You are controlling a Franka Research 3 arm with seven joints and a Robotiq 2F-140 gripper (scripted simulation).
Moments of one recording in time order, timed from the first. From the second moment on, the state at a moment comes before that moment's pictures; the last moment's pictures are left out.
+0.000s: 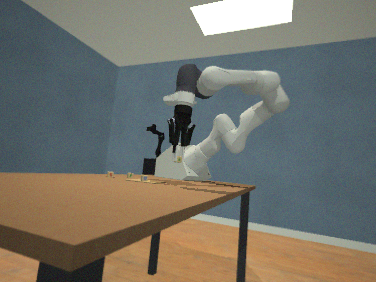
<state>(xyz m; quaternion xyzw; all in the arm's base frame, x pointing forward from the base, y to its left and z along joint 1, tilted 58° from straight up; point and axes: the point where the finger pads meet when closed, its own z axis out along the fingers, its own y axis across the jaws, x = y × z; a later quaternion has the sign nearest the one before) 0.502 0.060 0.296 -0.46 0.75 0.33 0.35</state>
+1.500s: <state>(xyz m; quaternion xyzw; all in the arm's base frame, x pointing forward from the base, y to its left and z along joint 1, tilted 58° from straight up) 0.501 0.091 0.282 -0.27 0.83 0.41 0.26</state>
